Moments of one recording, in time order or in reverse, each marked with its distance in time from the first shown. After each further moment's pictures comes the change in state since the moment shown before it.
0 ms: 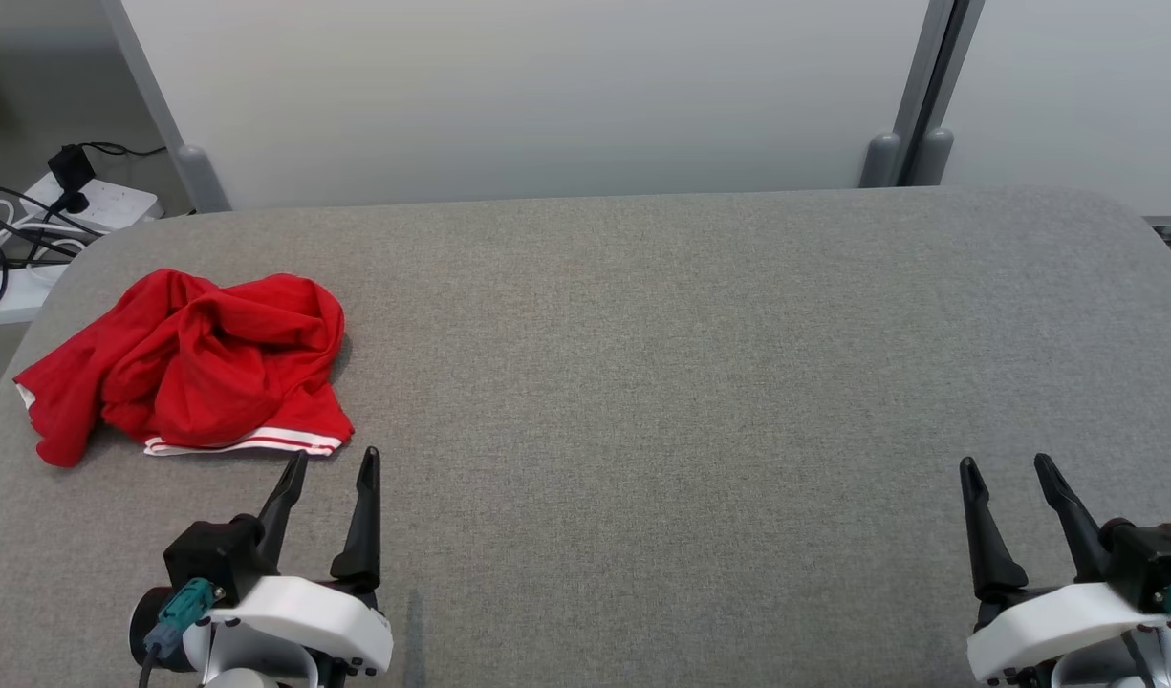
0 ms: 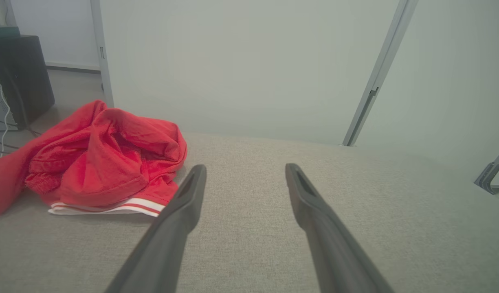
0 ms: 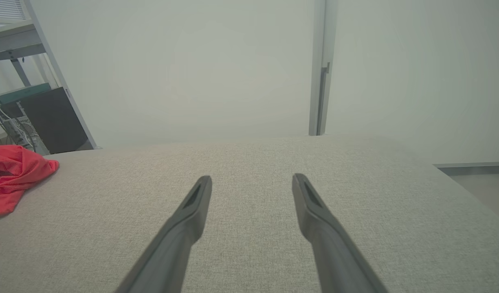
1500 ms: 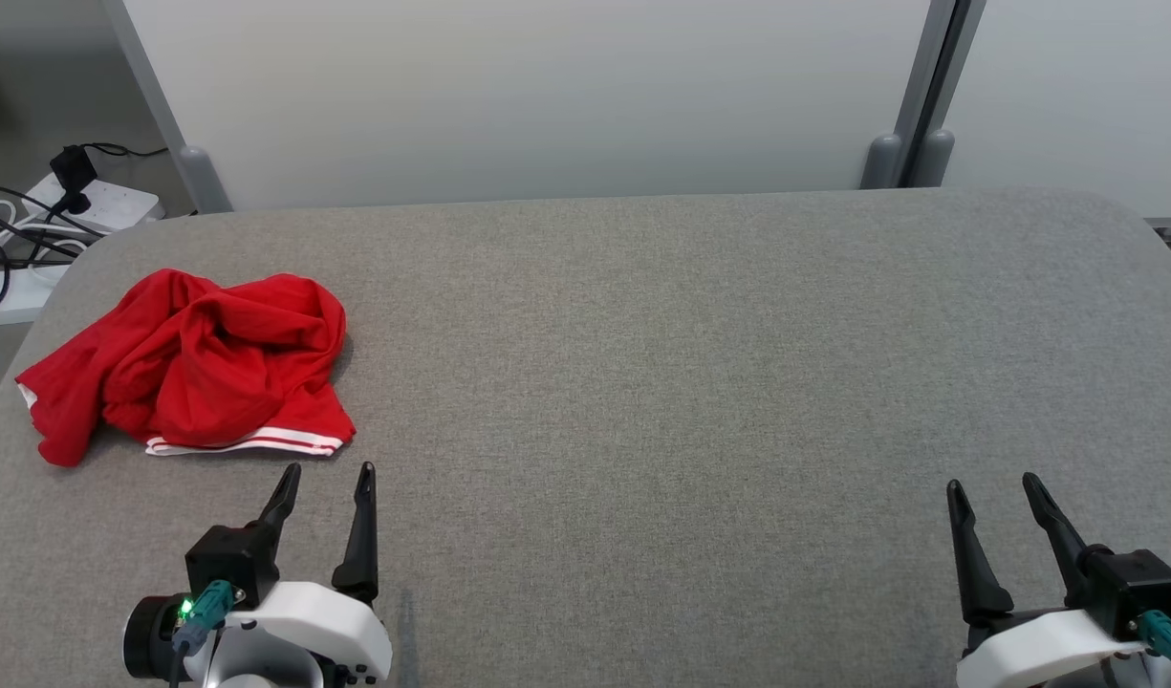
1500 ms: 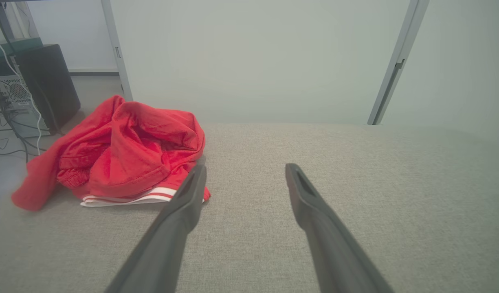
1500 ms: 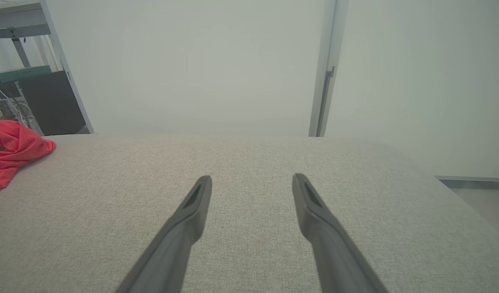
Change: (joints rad) left arm 0.002 -0.004 0.004 0.030 0.111 0.065 0.019; right arm 0.020 0.021 -0.004 0.039 -0.105 0.004 -0.069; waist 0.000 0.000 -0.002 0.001
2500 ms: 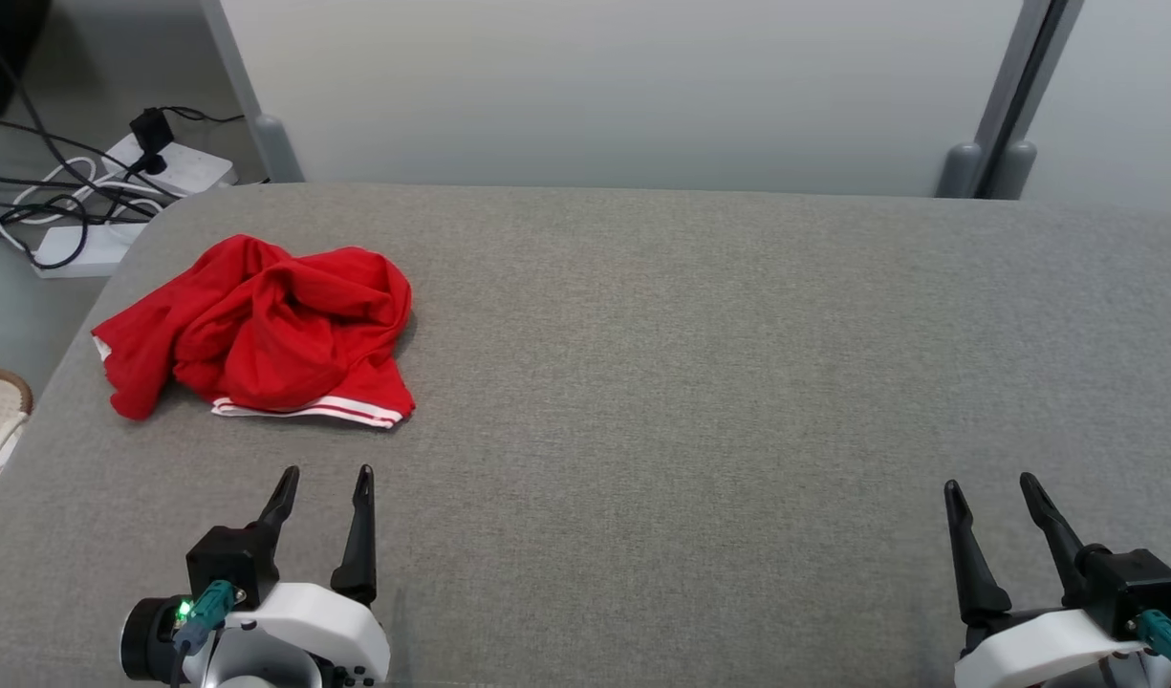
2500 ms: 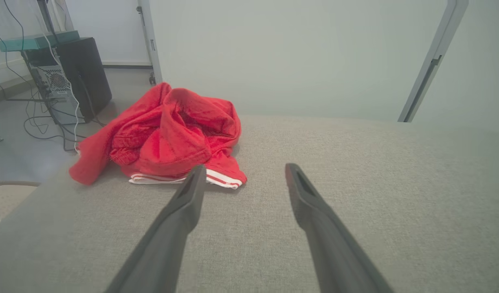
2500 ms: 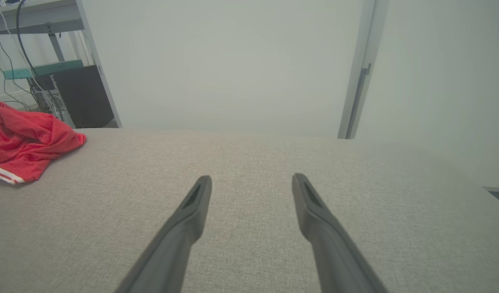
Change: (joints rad) left arm 0.000 0.014 -0.021 0.001 -0.014 0.018 0.004; right arm -0.001 -0.004 0.005 0.002 0.008 0.000 0.000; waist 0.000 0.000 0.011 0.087
